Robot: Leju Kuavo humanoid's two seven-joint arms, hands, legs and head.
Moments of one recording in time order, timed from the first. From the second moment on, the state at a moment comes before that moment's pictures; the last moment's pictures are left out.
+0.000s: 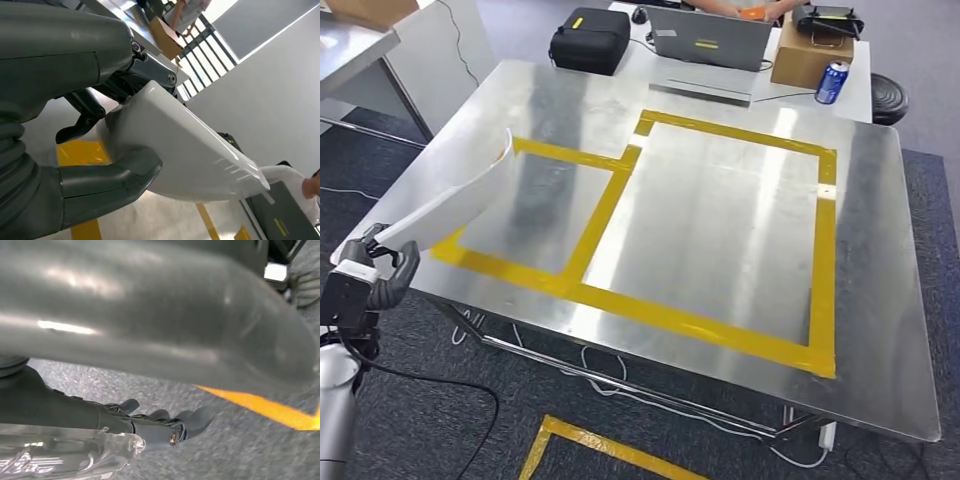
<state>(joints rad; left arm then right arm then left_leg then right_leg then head) -0.10 0.26 0.18 -1.50 -0.32 0.02 -0.31 -0.02 0.14 0.02 -0.16 0.25 -0.14 0.05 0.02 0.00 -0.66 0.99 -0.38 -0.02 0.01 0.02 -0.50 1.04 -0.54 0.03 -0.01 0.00</state>
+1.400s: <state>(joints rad) -0.07 0.31 0.11 -1.50 -0.80 0.17 -0.26 -0.03 0.14 0.03 -0.16 0.25 -0.13 0.06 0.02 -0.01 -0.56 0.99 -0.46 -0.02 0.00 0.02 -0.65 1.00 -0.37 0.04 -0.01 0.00</state>
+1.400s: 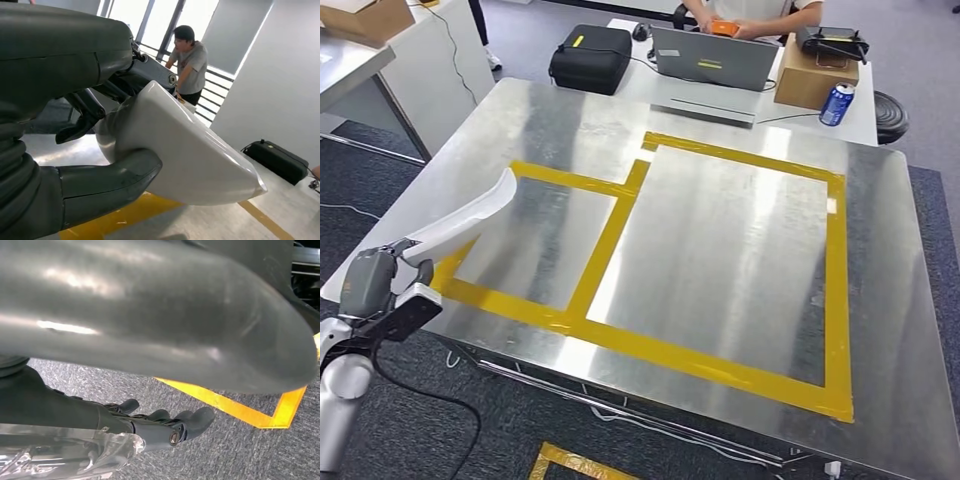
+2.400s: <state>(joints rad) -0.20 0.21 -0.22 -1.31 -1.12 0.17 -0.26 -0.04 0.14 0.06 -0.16 0.25 -0.10 0.07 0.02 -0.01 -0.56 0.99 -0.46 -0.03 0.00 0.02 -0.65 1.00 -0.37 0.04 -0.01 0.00</state>
